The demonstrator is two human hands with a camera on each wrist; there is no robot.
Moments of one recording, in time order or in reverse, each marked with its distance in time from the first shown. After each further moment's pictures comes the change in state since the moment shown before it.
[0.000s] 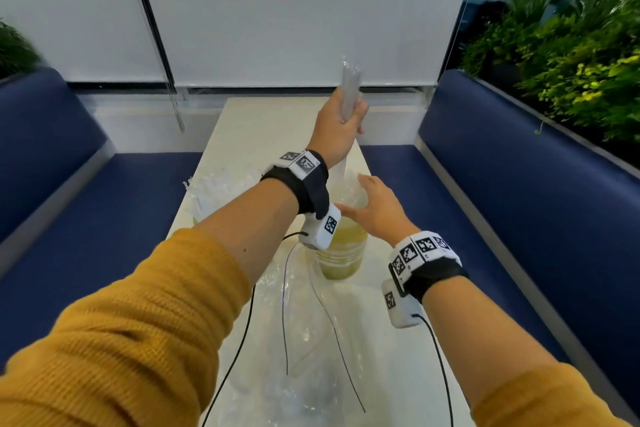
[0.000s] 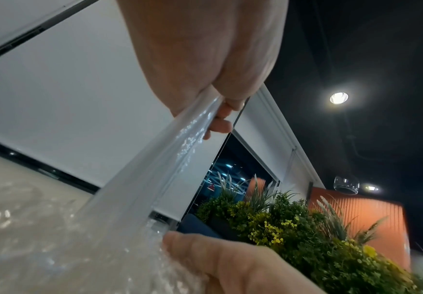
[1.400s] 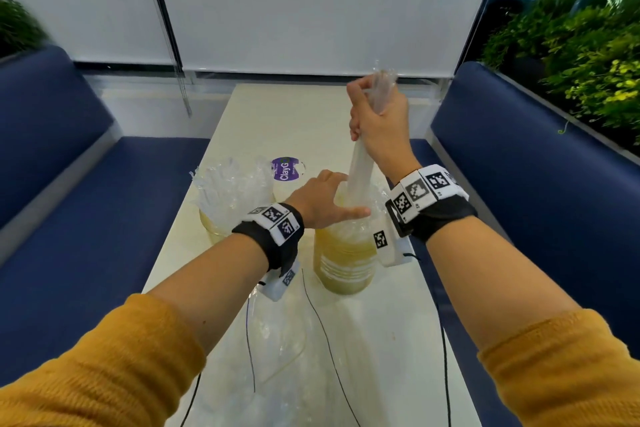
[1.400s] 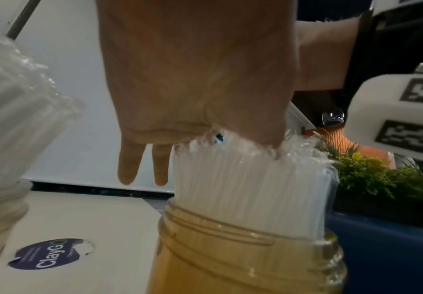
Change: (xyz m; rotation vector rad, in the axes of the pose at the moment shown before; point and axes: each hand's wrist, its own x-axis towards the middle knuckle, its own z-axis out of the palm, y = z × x) left_hand -0.074 -0.081 -0.038 0.700 -0.591 -0.346; right_hand 0.051 -0.095 -0.047 0.890 0.273 -0.368
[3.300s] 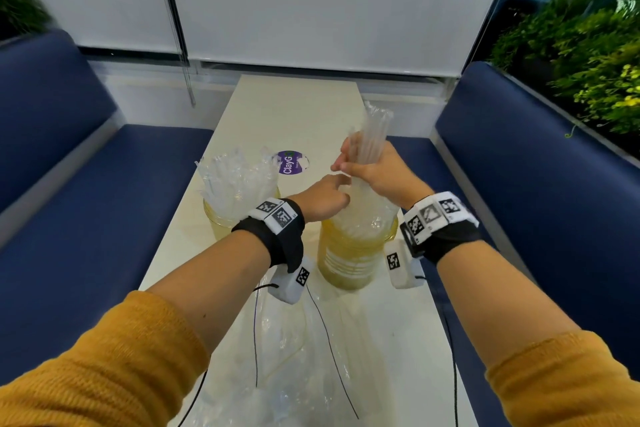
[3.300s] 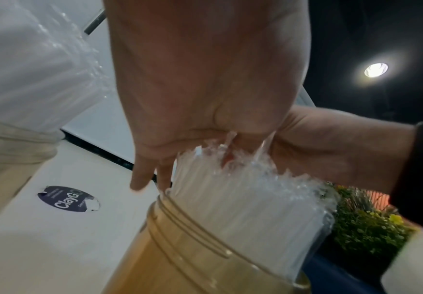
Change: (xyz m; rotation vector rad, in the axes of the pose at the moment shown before) left_hand -0.025 0.023 -0.015 -0.467 -0.107 -0.075; right_hand -0.032 0.043 -0.024 -0.155 -0.447 0.254
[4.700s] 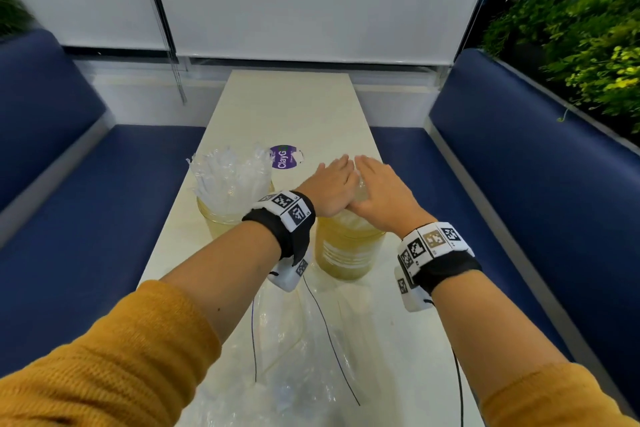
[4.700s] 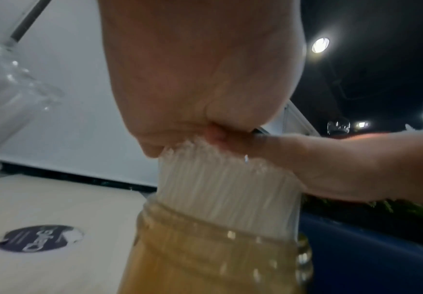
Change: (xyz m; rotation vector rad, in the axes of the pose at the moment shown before) left_hand 0.014 0.004 0.013 0.533 0.032 0.144; right_hand -0.035 0.050 0.004 -0.951 0.063 0.013
